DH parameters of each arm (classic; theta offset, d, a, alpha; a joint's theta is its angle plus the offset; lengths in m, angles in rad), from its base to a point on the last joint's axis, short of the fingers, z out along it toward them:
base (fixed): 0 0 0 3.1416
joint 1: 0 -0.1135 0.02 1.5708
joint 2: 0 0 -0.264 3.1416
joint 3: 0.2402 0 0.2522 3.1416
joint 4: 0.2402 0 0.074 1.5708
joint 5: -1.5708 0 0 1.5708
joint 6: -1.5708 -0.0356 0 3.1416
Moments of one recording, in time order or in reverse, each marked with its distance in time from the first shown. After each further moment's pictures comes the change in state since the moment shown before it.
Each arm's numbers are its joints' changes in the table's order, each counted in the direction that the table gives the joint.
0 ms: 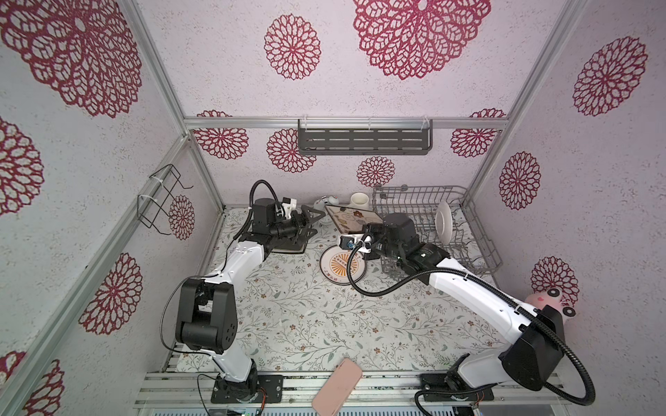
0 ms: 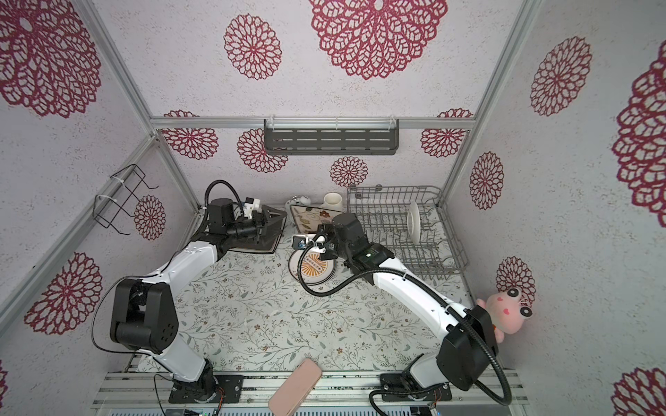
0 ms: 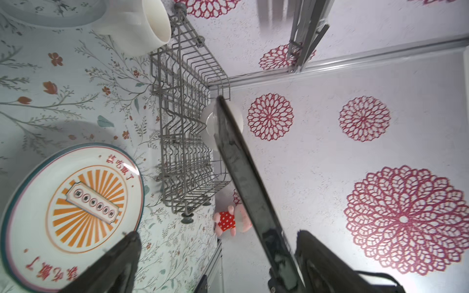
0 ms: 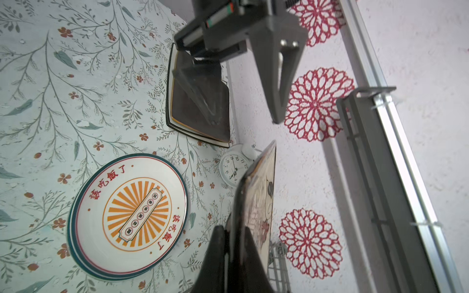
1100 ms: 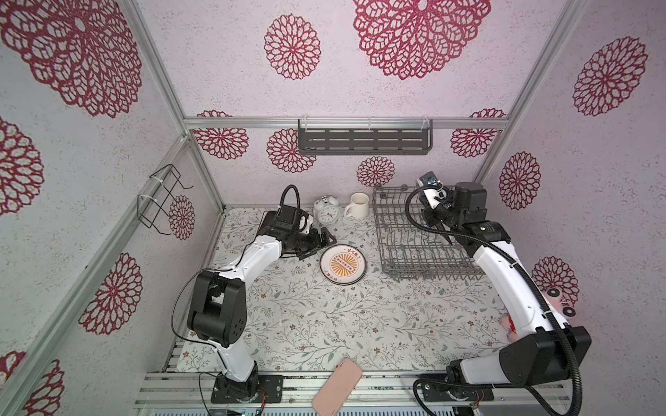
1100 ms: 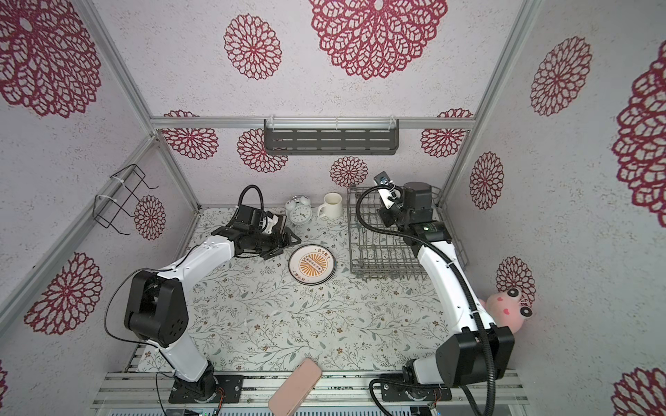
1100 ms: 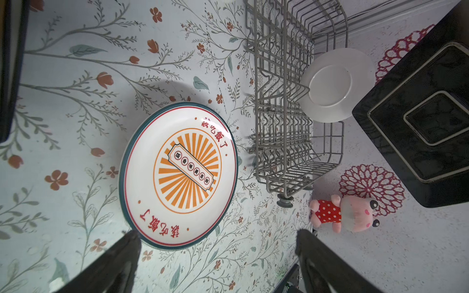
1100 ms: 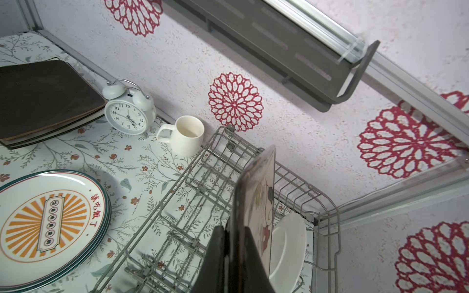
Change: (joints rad) left arm 0.152 0.079 0.145 0.593 0.365 -0.487; right arm 0.524 -0.047 0.174 0.202 0.003 -0.615
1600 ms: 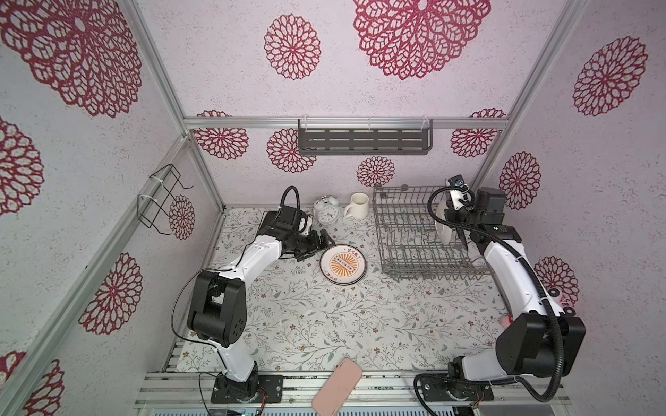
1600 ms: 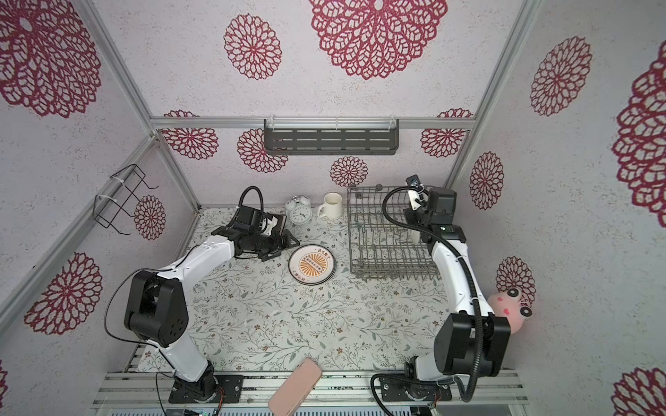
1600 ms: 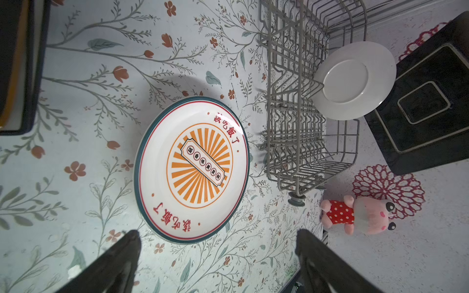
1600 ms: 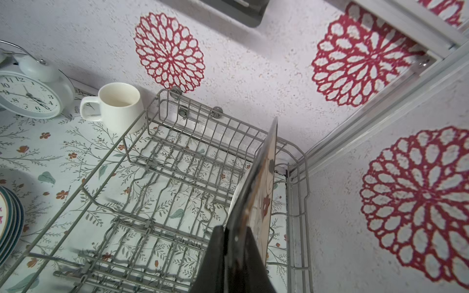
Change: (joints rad) left arm 0.002 0.000 0.000 0.046 0.037 -0.030; right arm 0.209 0.031 -0.082 -0.093 -0.003 -0.037
